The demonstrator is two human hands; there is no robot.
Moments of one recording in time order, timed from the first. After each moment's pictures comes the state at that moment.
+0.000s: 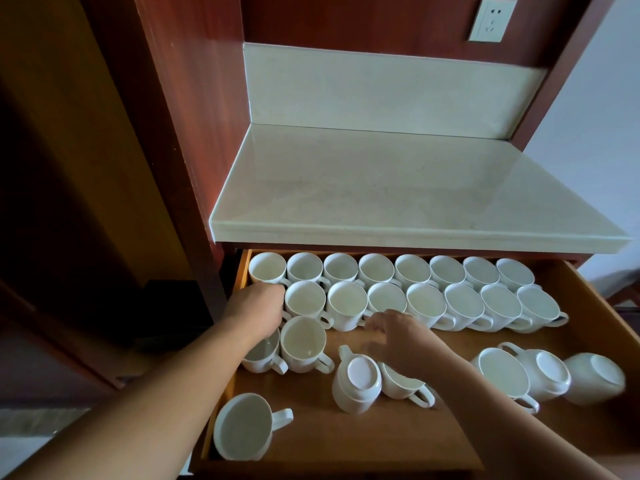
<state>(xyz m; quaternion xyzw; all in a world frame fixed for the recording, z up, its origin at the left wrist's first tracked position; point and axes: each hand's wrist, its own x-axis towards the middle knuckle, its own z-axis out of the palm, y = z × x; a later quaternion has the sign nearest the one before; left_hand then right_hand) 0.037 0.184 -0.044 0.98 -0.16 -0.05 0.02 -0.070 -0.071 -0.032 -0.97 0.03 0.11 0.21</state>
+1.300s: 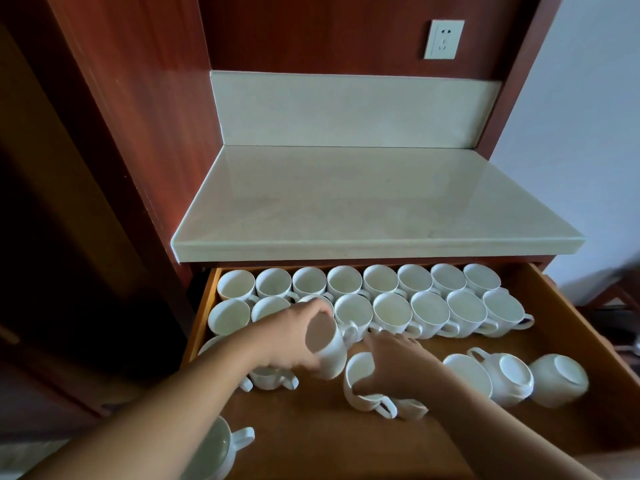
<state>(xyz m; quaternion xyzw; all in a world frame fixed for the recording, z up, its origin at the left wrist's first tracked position) -0.020 0.100 0.020 0.90 -0.27 -0.25 0.24 -0.095 -0.117 -0.024 -0.98 0.01 0.17 0.12</state>
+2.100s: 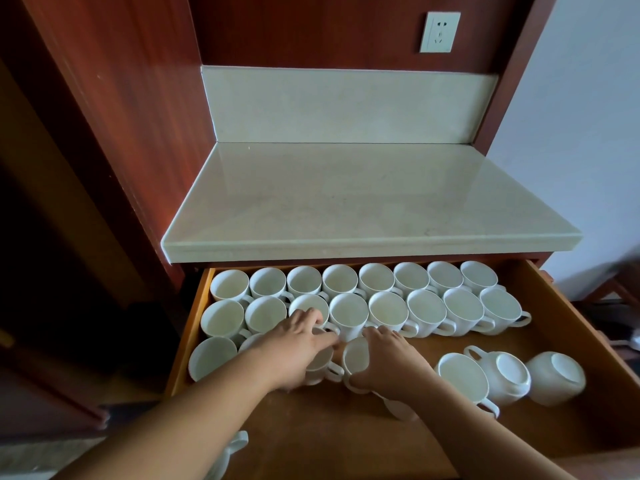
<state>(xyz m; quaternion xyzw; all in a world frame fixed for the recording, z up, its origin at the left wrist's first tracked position) -0.024 0.081 -0.024 0.90 -0.40 -0.15 0.01 -0.090 -0.119 -0.050 -0.97 0.08 0.12 0.17</state>
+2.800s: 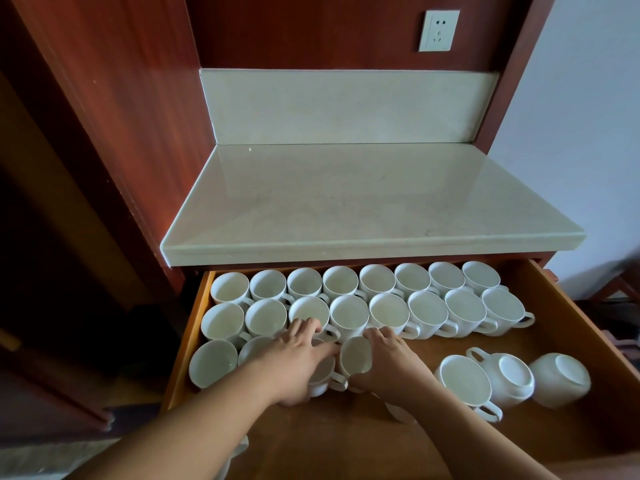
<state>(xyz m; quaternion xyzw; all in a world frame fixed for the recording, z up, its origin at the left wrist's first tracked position) -0.032 0.080 -0.035 0.91 -0.40 -0.14 -0.02 -0.092 -0.121 -0.055 -0.97 0.09 0.09 0.22</state>
